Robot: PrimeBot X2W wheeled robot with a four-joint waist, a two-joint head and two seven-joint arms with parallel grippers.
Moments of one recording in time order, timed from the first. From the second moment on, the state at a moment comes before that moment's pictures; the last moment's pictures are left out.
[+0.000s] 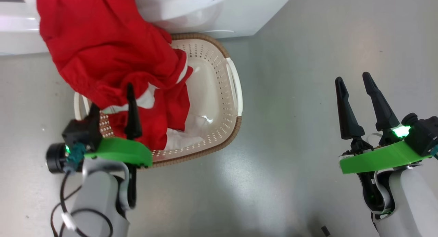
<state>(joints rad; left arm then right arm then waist) -0.54 0.03 -0.11 0.47 -0.25 0.12 -0.26 -0.29 -0.11 0.04 0.14 0.43 0.12 -0.26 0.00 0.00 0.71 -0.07</state>
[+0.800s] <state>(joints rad) -0.34 0.04 -0.26 0.22 -0.27 0.24 -0.26 -0.27 -0.13 0.05 0.15 0.42 0.12 -0.26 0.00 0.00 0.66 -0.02</state>
